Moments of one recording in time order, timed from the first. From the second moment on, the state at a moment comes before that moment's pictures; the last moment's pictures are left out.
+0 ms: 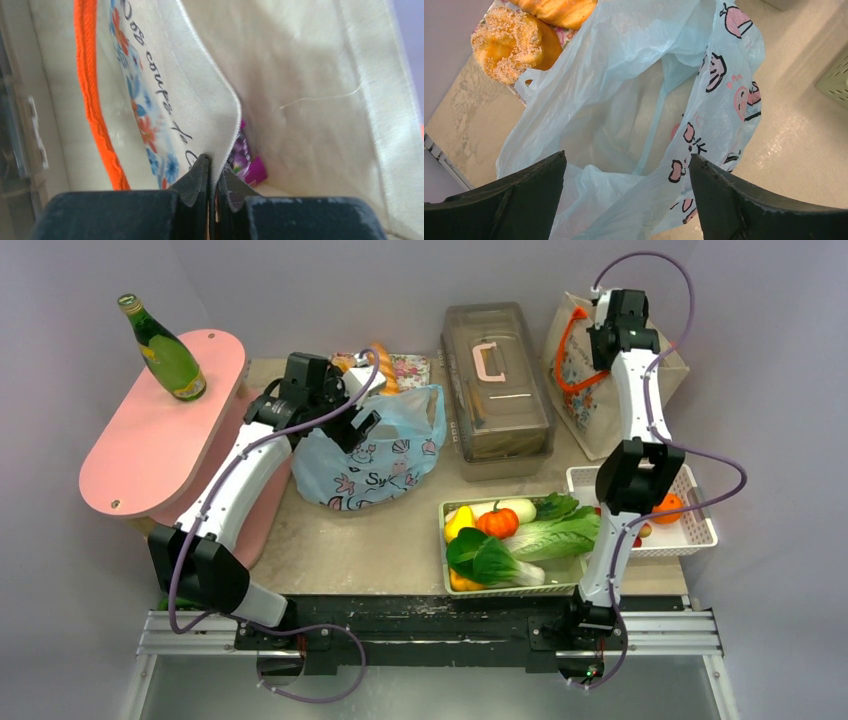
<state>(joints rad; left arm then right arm) -0.30 1.49 1.47 -0.72 0.22 0.53 -0.11 2.18 2.31 -0.86 0.19 -0.29</state>
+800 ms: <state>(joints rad) -0.30 1.38 1.46 -0.72 0.21 0.37 0.02 1.83 2.45 -0.28 0.19 -0.24</state>
